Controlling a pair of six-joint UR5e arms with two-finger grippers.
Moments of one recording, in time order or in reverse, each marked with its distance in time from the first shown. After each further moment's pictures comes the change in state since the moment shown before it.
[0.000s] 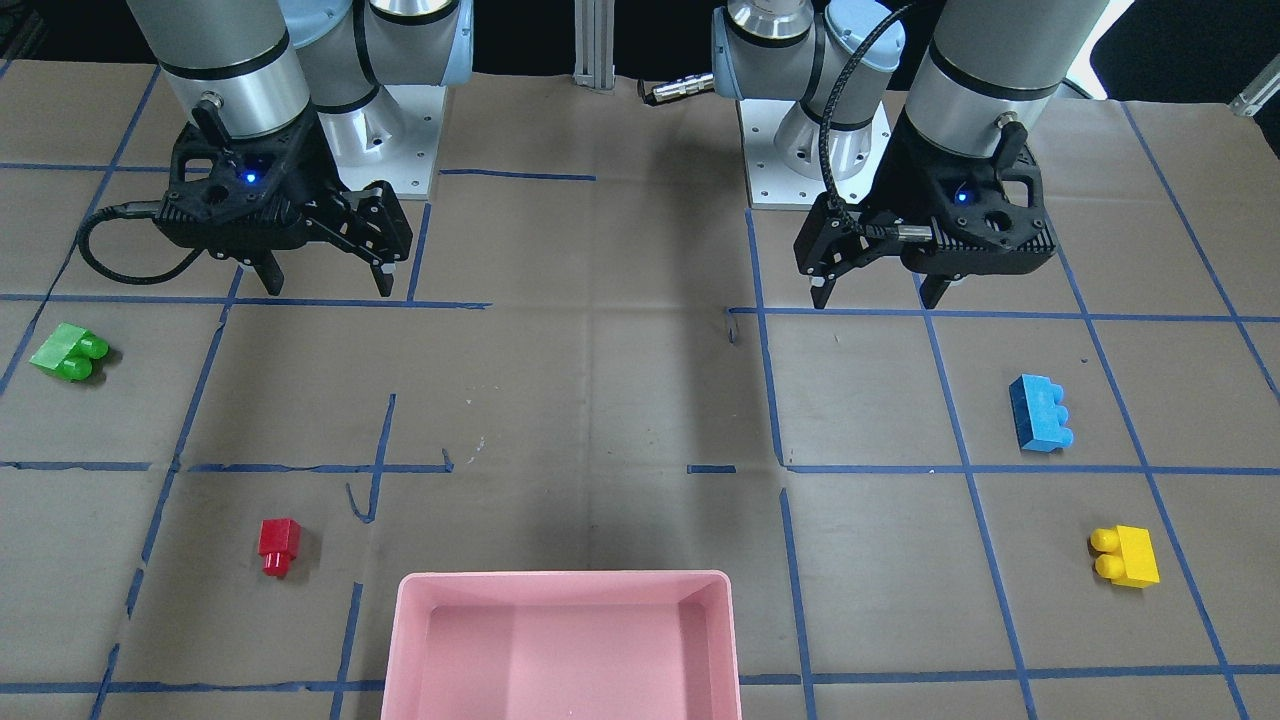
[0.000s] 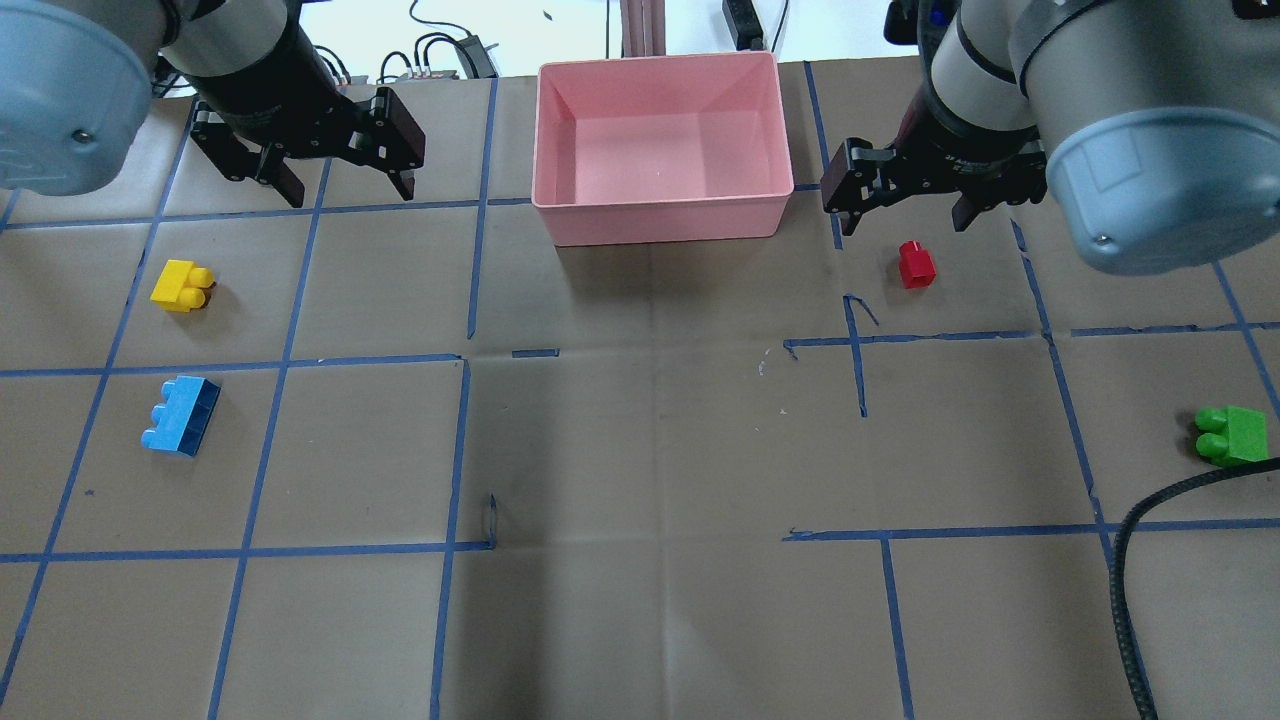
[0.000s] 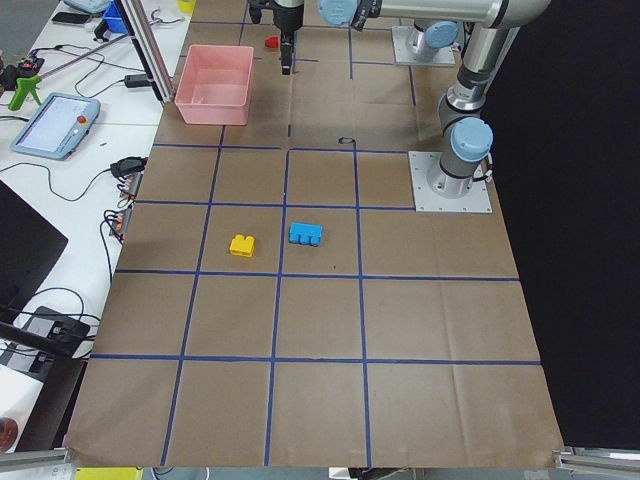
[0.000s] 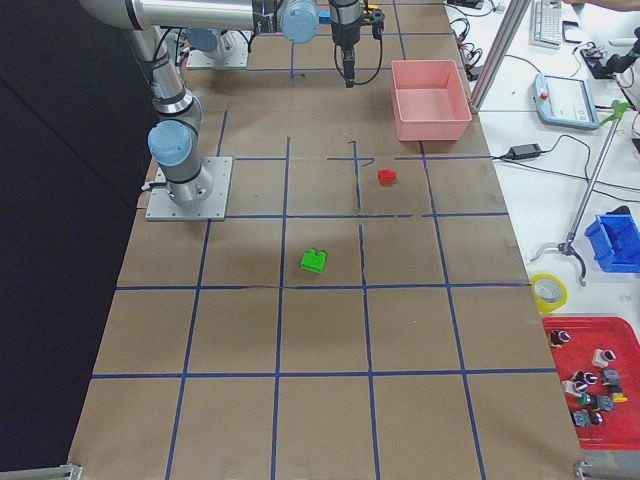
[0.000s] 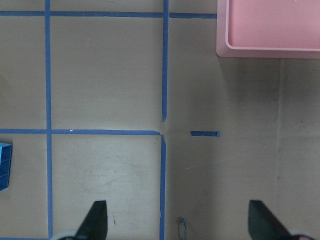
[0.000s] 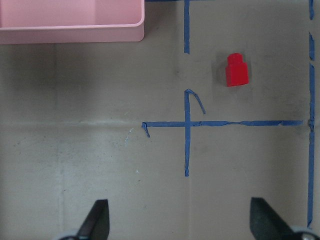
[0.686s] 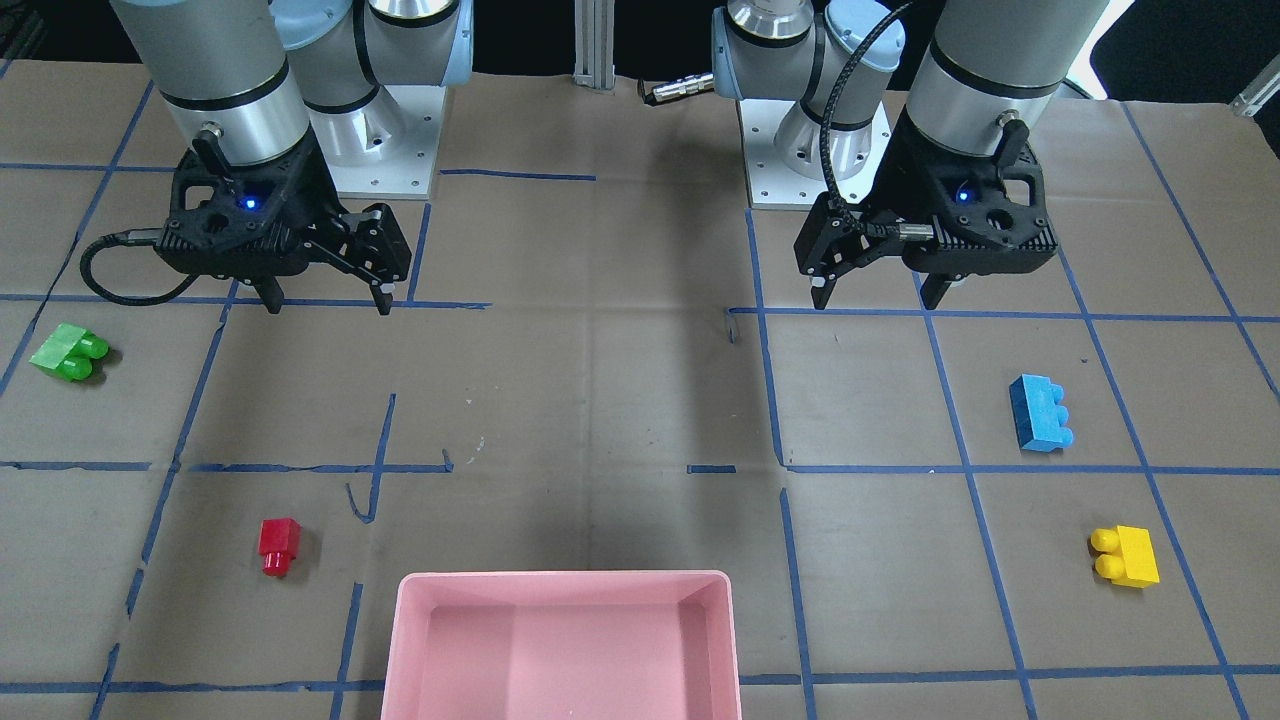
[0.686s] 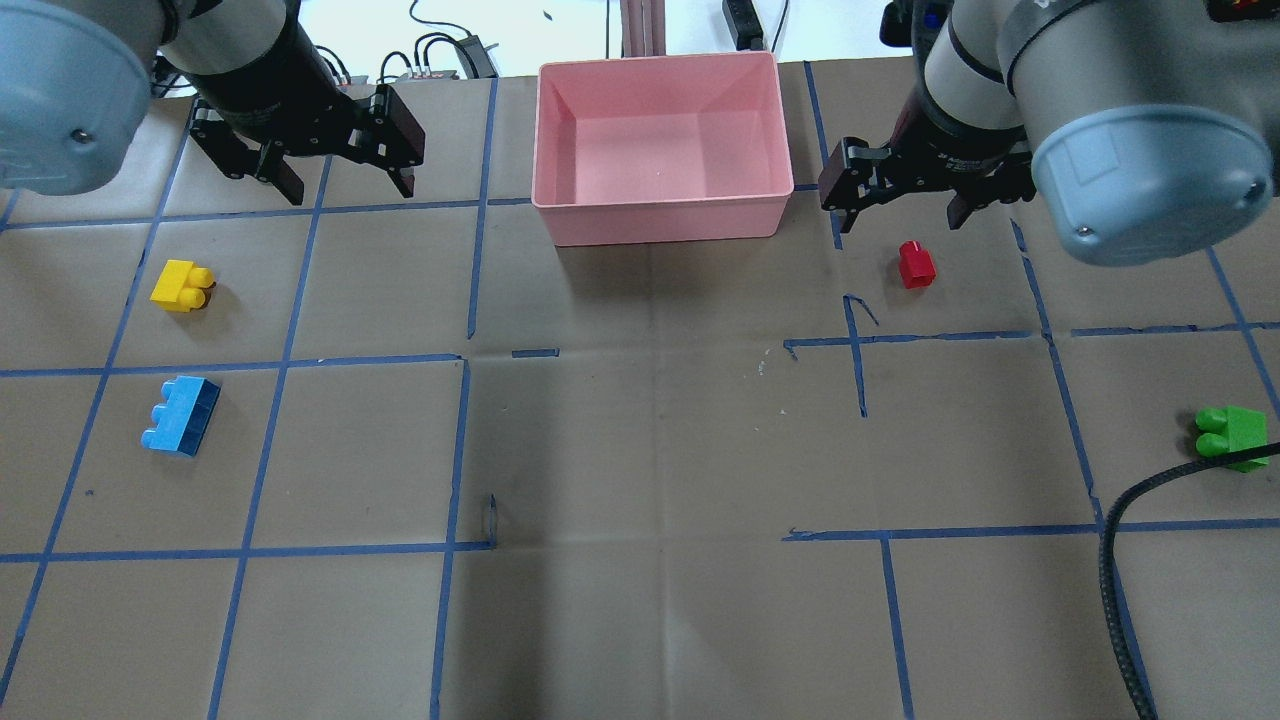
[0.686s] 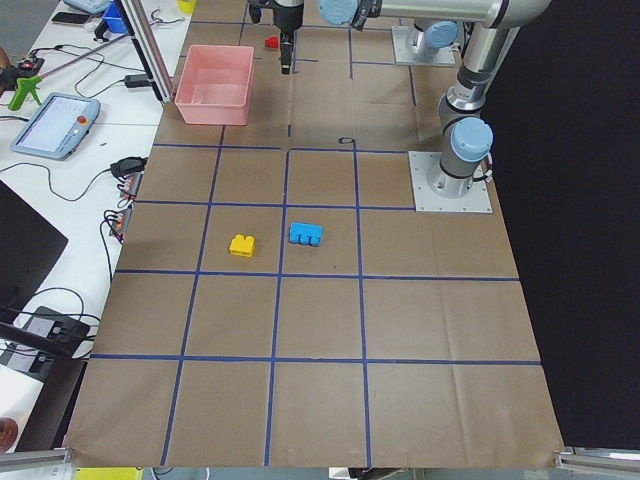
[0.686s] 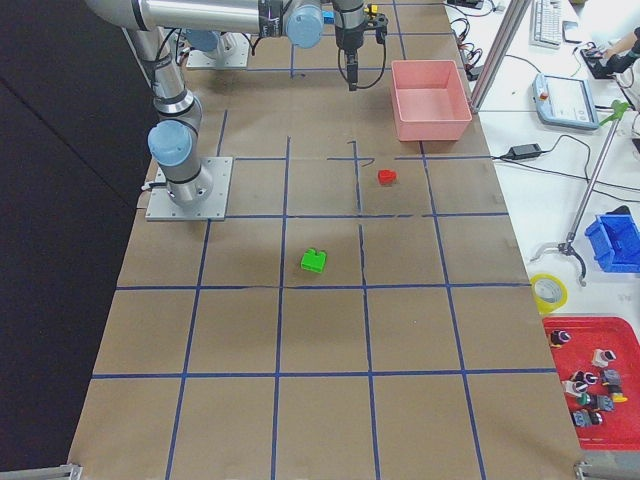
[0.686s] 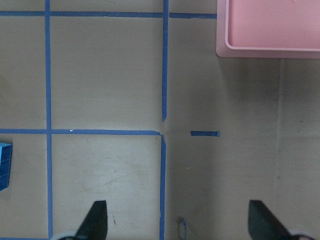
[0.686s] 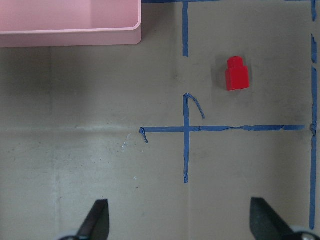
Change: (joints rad) left arm 0.000 -0.001 0.002 0.007 -0.003 0.000; right arm -0.007 0.030 -0.002 -0.024 -0.001 -0.002
